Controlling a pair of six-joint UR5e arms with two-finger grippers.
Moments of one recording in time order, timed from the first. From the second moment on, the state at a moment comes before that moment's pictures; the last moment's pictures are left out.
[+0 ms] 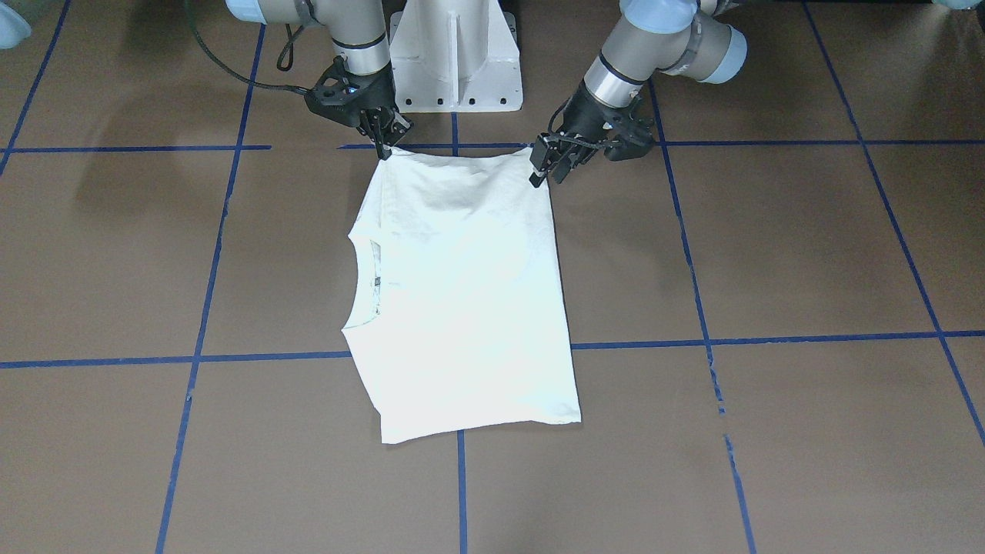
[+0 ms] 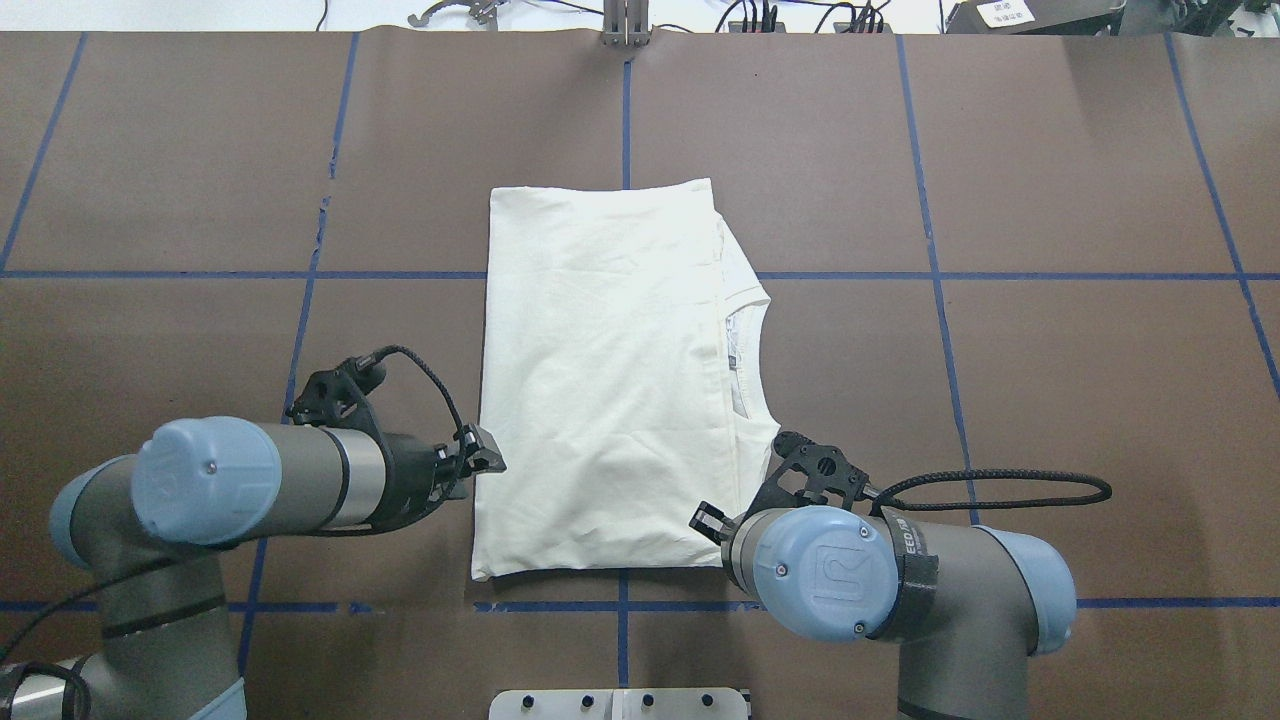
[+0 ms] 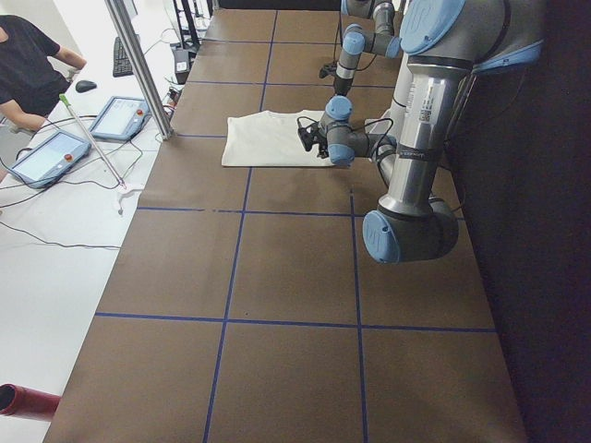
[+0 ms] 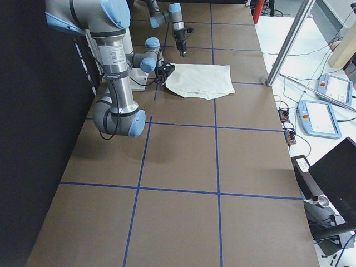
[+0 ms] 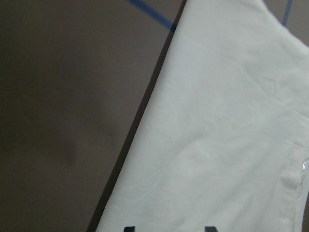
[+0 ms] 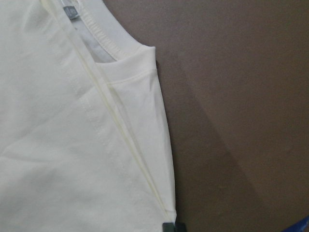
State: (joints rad) left arm -0.33 -1.81 -1.92 -2.16 -1.67 -1.92; right arm 0.19 -1.17 2.00 -1.60 1.55 1.99
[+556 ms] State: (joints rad) left arm -0.21 -1.80 -1.92 -2.09 -1.61 -1.97; right arm 0.19 -1.17 2.00 -1.60 1.55 1.99
